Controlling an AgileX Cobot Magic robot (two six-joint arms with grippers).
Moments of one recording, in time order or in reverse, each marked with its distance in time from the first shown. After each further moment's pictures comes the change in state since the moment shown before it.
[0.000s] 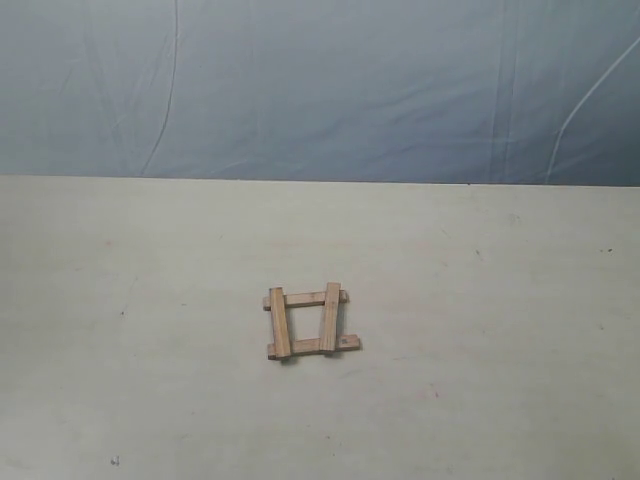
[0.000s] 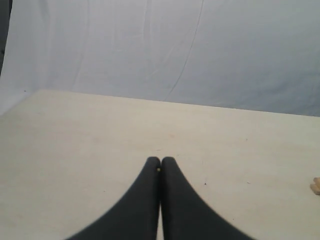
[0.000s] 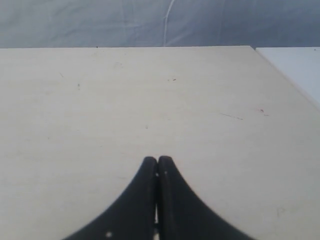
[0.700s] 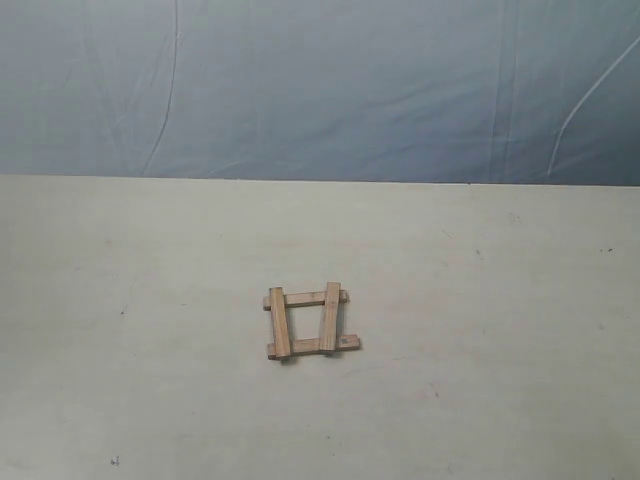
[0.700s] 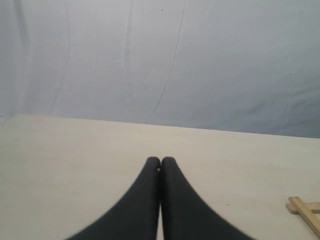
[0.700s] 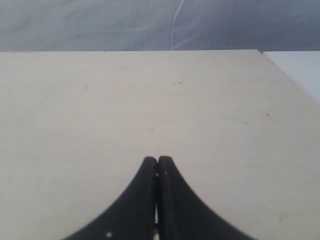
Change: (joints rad) left arm 0.000 0.000 0.000 -0.011 -0.103 0.000; right arm 0.000 0.000 0.000 0.043 -0.015 -0.050
